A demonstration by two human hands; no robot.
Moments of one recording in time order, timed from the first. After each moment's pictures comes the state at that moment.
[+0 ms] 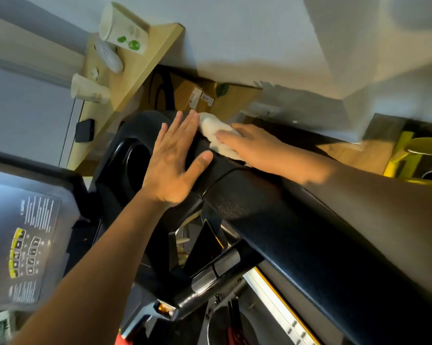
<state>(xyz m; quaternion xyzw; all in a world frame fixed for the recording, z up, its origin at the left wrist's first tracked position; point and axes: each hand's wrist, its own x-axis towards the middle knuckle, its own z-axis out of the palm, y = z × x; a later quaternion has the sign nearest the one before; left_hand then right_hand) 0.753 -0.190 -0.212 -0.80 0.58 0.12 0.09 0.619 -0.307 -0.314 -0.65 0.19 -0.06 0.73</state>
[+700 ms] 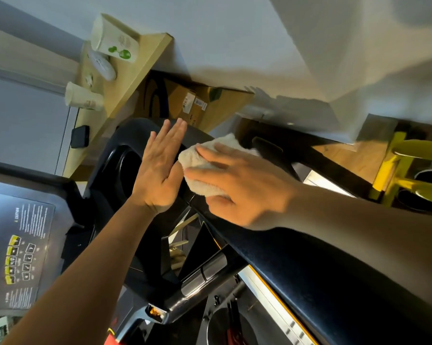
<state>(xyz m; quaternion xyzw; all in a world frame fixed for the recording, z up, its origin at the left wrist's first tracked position) 0.758 -0.187 -0.218 -0.80 0.58 0.12 0.06 0.570 -0.292 -0.278 -0.88 0.05 -0.07 0.47</state>
